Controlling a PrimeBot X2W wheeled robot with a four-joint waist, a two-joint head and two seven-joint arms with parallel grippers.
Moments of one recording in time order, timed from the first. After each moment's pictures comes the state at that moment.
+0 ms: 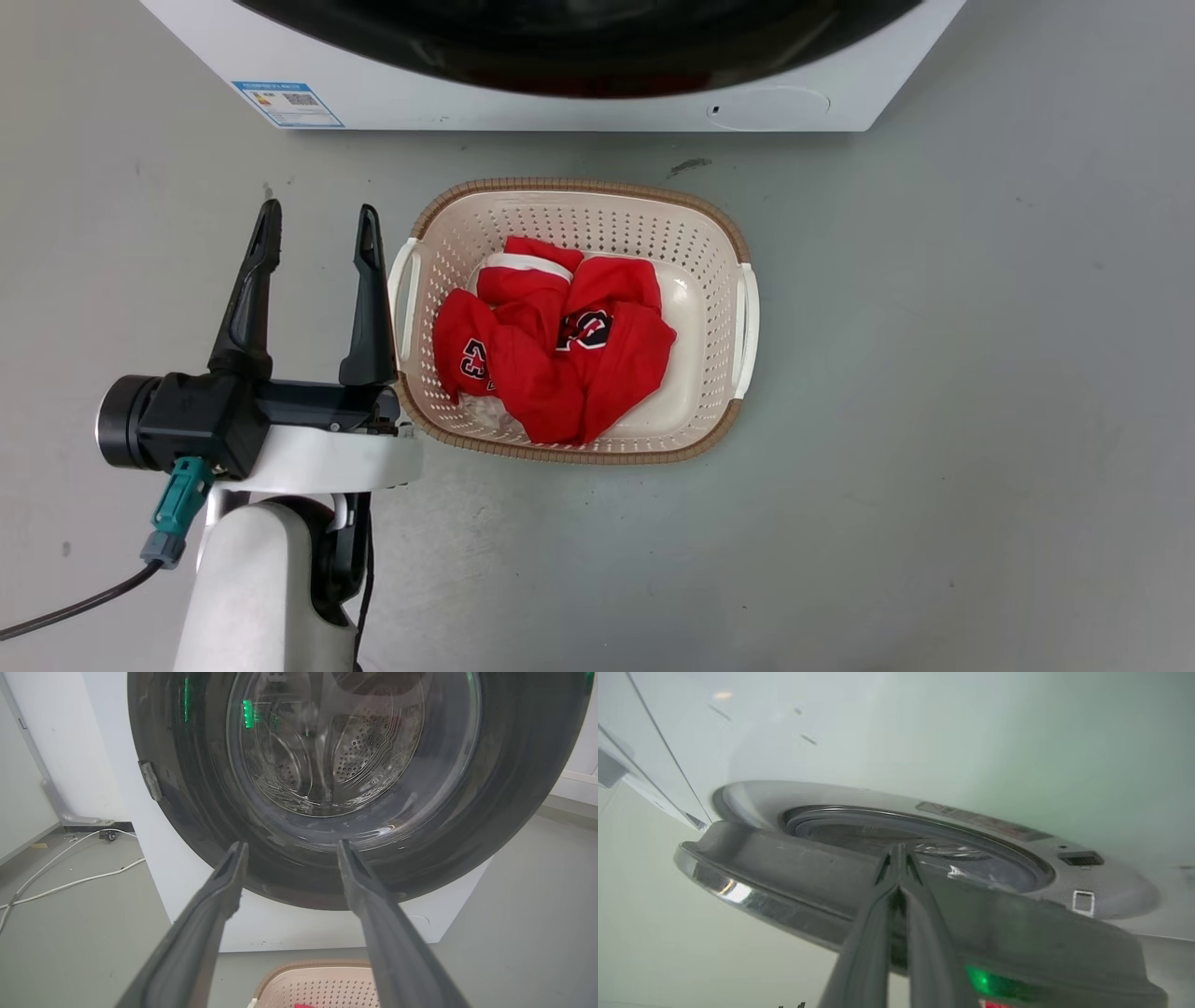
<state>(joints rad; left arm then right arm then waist) -0.29 0.05 0.00 -0.03 -0.09 -0.07 -0.26 -1.58 -0.18 0.07 0.97 1.11 0.13 0.66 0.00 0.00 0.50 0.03</state>
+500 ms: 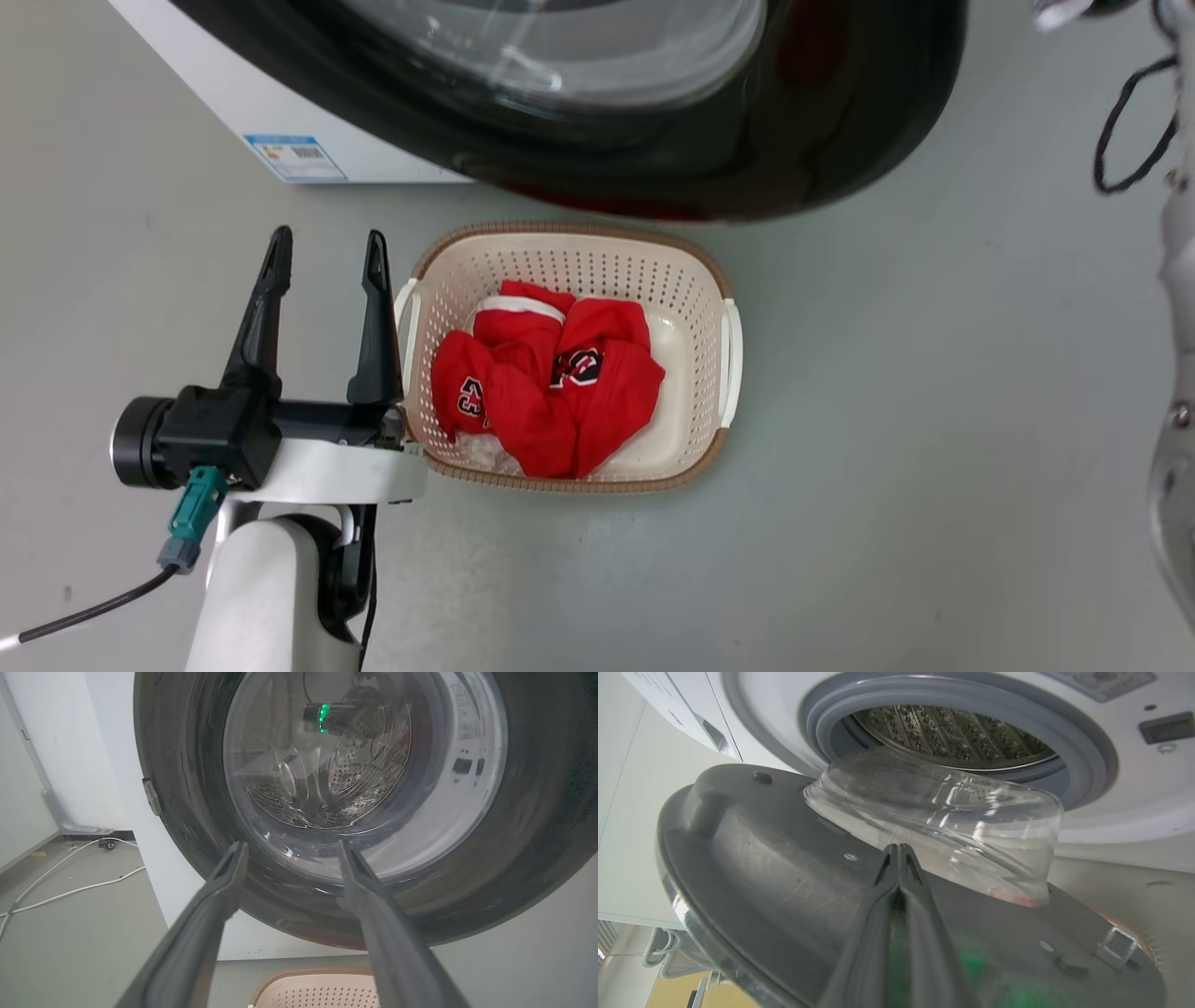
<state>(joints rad) -0.27 0.05 0.00 0.00 -0.09 -0.07 -0.26 -1.35 -0.12 0.02 0.79 1.14 0.13 0.88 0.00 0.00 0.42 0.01</state>
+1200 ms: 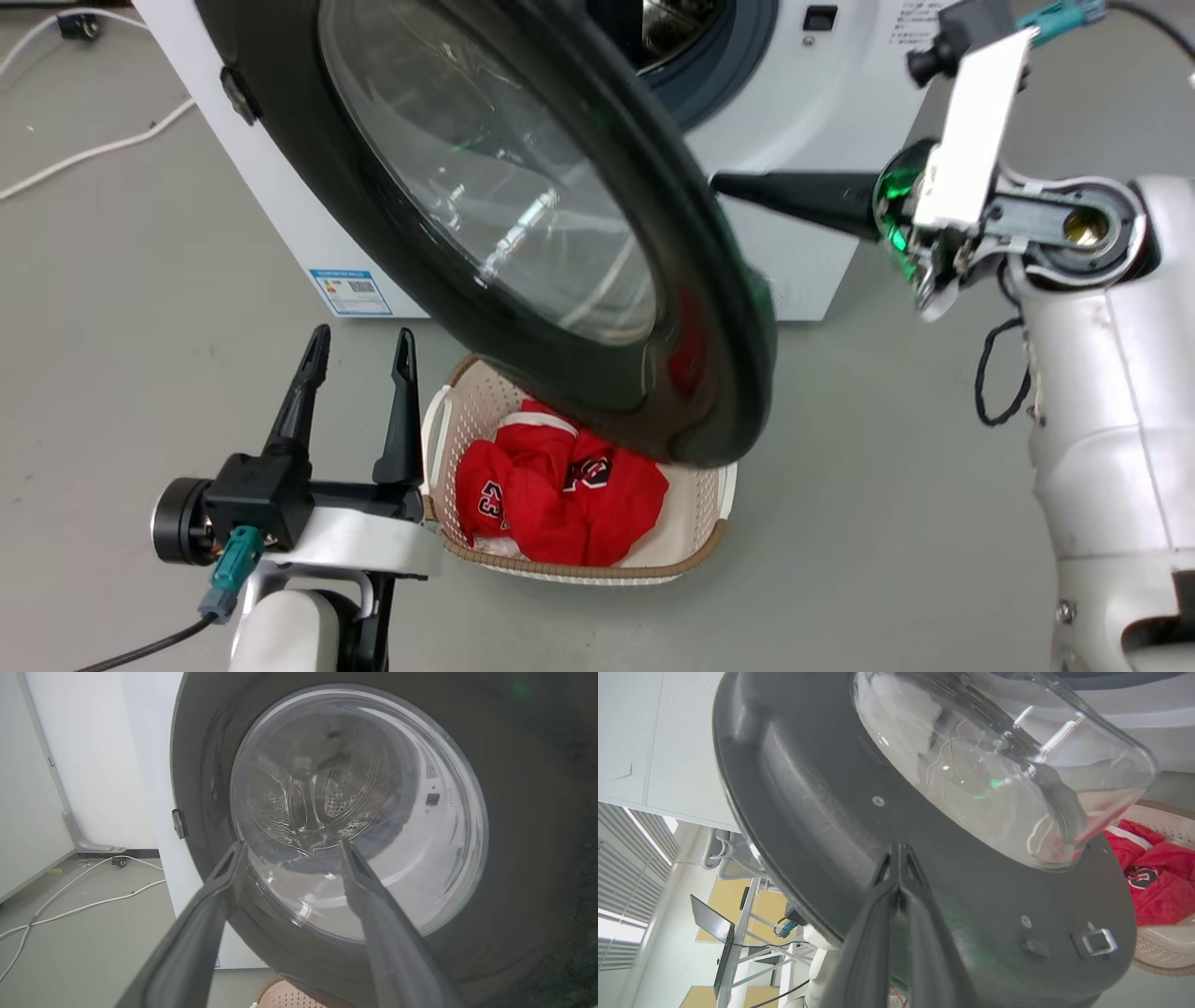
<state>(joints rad) -0.16 0.05 -0.03 0.05 -0.10 -0.07 -0.26 -0.92 -0.06 0.04 0.55 1.25 0.13 1.12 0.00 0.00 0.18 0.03</state>
